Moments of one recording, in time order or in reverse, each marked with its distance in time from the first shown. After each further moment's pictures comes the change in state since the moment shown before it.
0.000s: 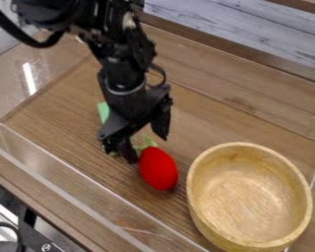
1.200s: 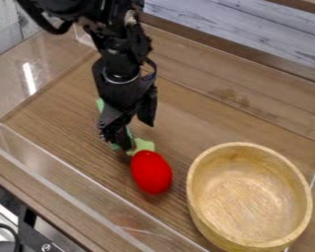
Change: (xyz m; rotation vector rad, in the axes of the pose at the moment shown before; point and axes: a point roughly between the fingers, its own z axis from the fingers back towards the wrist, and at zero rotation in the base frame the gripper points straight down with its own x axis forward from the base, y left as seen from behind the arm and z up) arm 0.028 -0.012 -0.020 0.046 -0.075 0.163
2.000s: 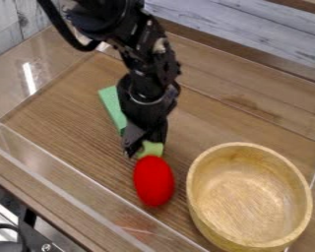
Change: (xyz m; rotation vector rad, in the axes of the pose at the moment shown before) arm -0.034 0.007 -0.012 0.043 -0.017 0.009
